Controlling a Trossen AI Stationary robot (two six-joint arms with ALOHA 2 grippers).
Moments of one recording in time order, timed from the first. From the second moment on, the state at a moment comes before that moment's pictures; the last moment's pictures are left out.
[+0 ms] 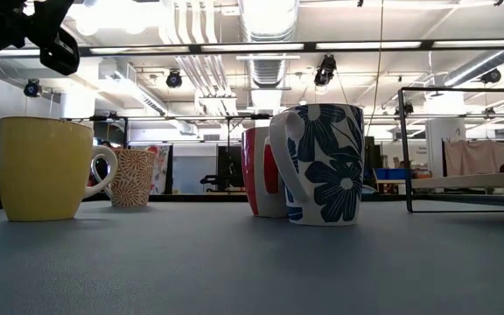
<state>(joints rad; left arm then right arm) -0.35 0.01 0.02 0.40 -0.17 -0.10 0.82 1.63 1.45 -1.26 -0.12 0.61</state>
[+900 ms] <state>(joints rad) -0.35 0.01 0.02 0.40 -0.17 -0.10 0.95 1.70 1.45 -1.16 -0.10 0.57</state>
